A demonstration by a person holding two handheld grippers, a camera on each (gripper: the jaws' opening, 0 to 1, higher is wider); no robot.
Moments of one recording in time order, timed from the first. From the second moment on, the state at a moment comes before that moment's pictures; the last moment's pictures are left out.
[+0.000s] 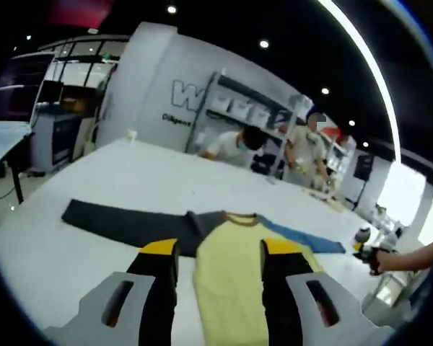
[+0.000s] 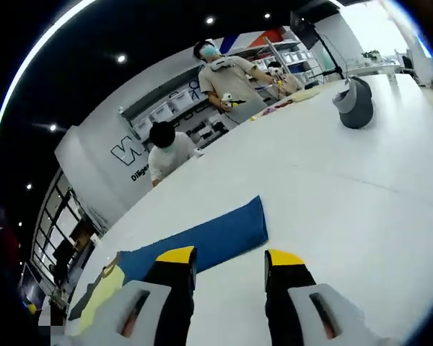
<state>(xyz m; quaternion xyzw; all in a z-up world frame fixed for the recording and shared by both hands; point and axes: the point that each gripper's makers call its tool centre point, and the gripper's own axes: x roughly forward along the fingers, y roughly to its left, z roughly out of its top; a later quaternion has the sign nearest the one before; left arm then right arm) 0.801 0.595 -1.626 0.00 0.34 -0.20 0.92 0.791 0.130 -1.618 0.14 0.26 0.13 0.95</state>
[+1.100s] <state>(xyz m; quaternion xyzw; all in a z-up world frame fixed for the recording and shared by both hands) 0.877 0.641 -1.673 0.05 0.34 -0.10 0.93 0.874 0.120 -1.675 -0.05 0.30 0.12 0.94</state>
